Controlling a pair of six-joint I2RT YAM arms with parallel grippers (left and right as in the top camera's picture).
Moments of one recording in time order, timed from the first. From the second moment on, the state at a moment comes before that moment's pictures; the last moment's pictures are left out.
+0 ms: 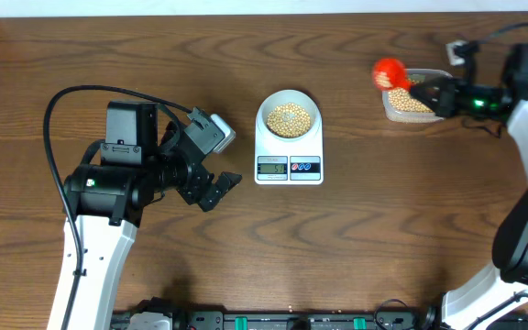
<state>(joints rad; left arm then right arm) -0.12 1.17 1.18 -1.01 0.52 0.59 -0.29 1.87 1.39 -0.61 -0.97 -0.20</state>
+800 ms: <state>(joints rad) -0.12 1.17 1.18 -1.01 0.52 0.59 -0.27 1.76 1.39 -0.64 -0.37 -0.32</state>
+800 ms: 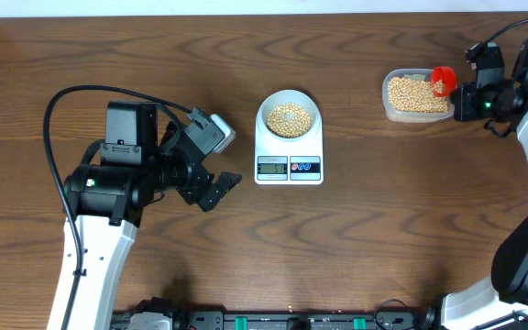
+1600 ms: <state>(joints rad) -0.12 1.17 1.18 -1.01 0.52 0.59 -0.04 1.69 1.39 -0.62 0.08 -0.48</state>
